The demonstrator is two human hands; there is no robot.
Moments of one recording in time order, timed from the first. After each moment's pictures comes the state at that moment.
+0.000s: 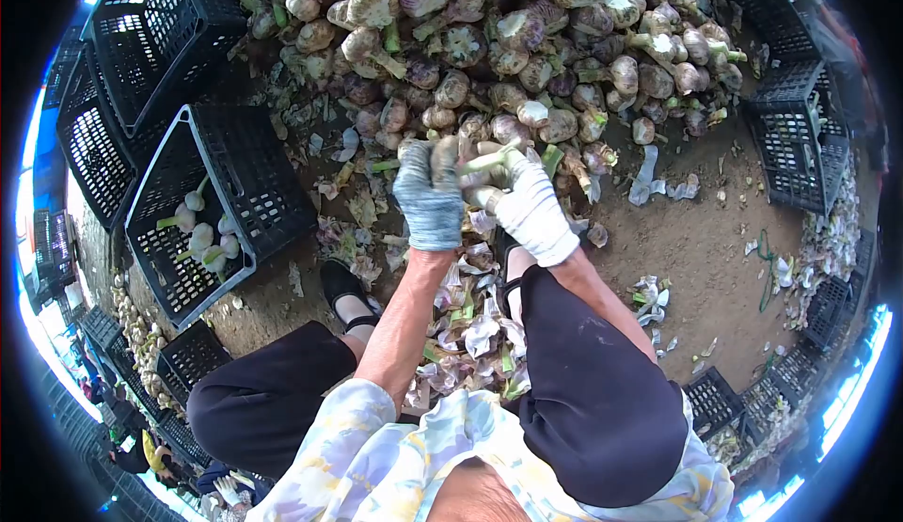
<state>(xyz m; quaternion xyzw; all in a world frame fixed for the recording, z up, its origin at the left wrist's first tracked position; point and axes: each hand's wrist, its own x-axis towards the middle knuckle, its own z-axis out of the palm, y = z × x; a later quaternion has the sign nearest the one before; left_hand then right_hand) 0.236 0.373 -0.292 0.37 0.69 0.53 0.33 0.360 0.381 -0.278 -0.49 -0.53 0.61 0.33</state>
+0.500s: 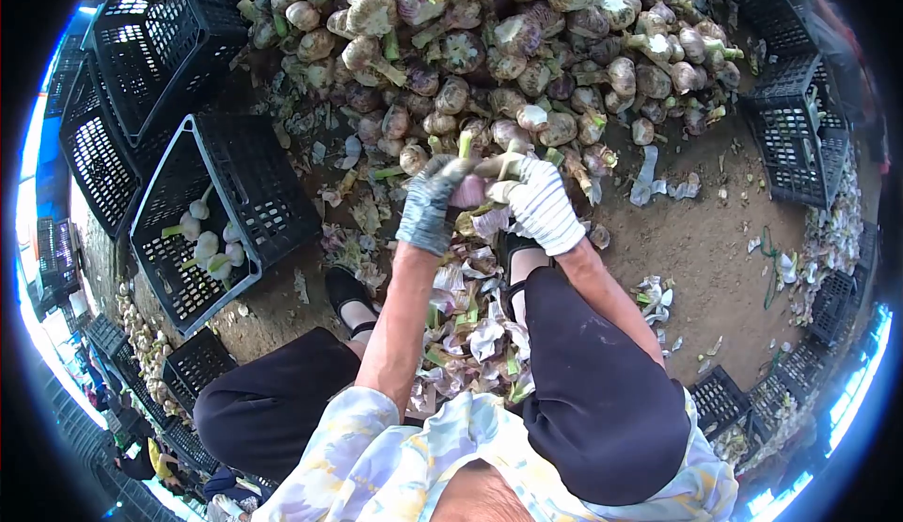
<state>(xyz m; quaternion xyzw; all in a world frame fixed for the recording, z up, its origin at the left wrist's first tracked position) 0.213 0.368 -0.335 0.19 0.49 0.49 0.70 0.375 0.393 -0.280 -0.49 -0.51 0.64 0.29</state>
